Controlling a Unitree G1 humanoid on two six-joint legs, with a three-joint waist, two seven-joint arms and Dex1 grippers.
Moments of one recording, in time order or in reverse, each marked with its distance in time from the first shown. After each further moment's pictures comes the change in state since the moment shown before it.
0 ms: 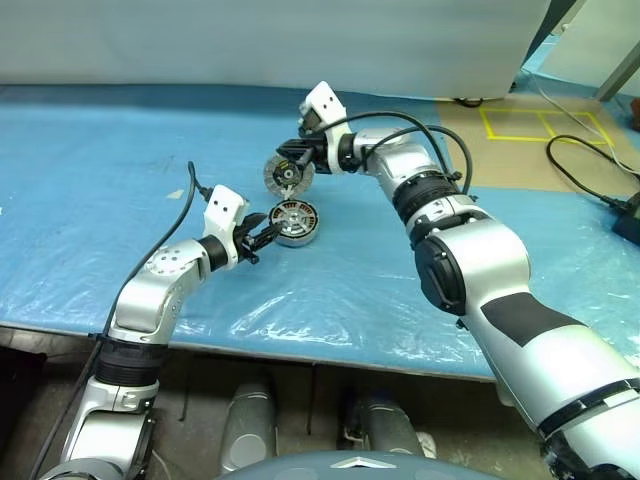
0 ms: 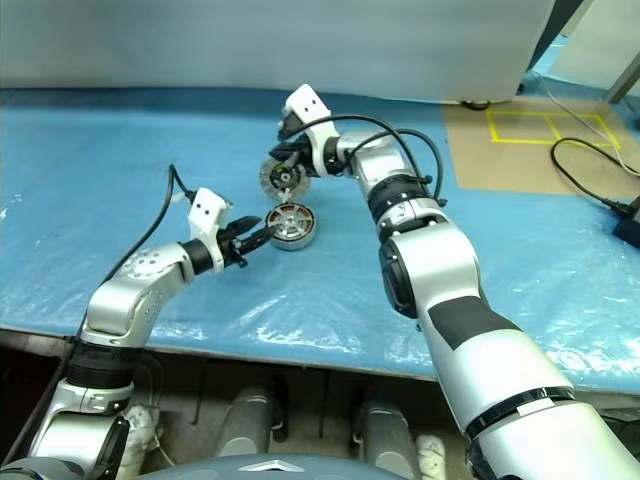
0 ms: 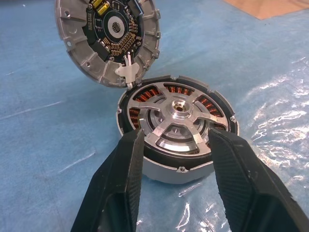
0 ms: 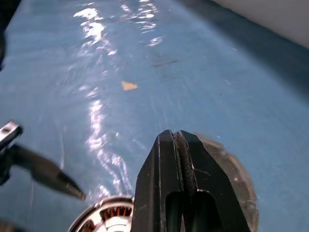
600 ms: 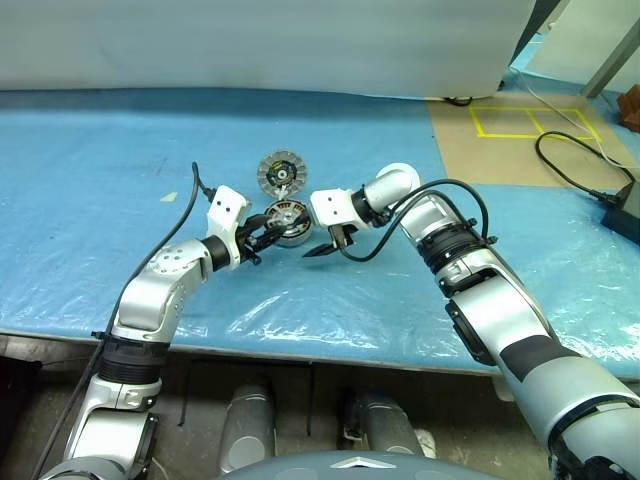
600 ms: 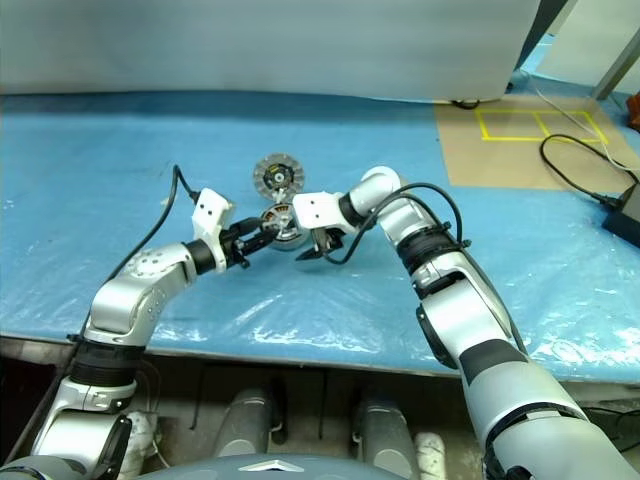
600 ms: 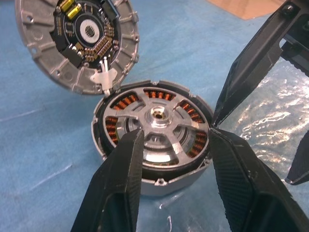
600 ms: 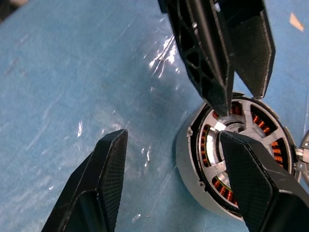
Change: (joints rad) left arm 0.002 -0.005 -0.001 0.016 0.000 0.000 -0.018; right arm 0.237 -0.115 0.340 -0.270 -0.139 -0.409 0.245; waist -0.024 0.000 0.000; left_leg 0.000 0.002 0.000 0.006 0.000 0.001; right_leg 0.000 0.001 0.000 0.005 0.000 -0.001
